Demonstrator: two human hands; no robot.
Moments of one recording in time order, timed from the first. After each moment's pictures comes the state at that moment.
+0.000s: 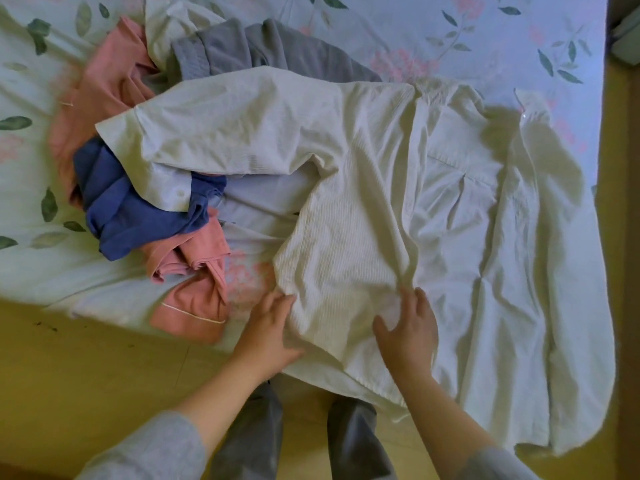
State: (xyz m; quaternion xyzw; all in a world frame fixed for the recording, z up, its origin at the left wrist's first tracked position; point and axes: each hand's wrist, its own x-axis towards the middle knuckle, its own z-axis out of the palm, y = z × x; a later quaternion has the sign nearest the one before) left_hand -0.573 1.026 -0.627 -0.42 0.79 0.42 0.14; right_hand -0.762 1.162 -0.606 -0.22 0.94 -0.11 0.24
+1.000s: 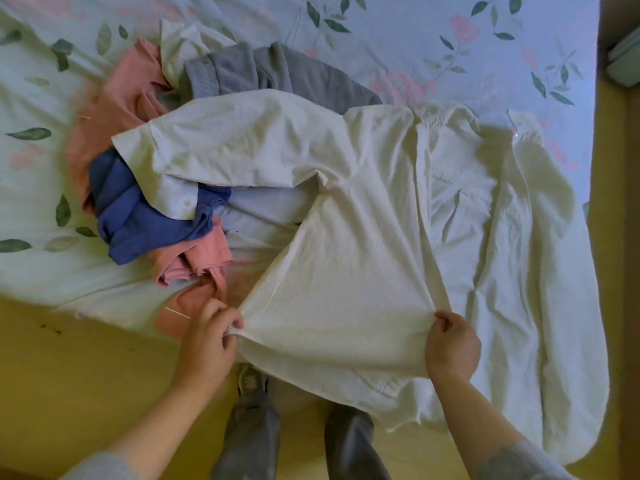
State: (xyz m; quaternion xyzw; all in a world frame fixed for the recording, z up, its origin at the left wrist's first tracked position) left_hand -0.525 1.014 -0.604 -0.48 0.81 0.33 -0.08; right_hand -0.821 1.193 -0.602 -0.04 0.97 -0.17 0.15
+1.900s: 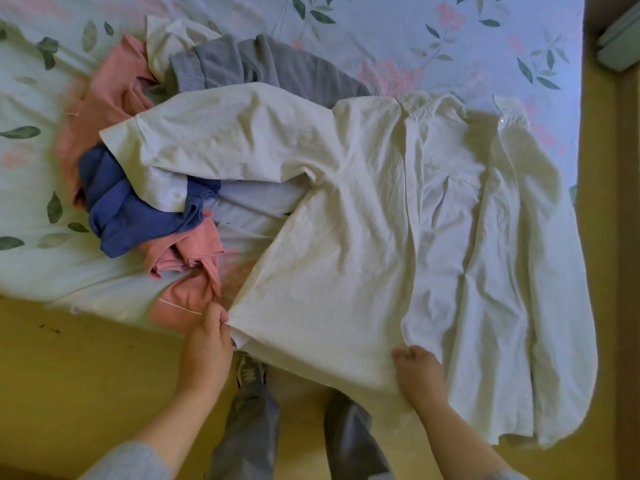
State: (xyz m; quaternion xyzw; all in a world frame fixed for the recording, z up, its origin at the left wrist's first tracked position) left_hand -0.523 1.030 -0.605 -0.59 0.73 0.34 -0.06; right_hand -0.776 1.231 -0.600 -0.05 0.91 -0.13 0.39
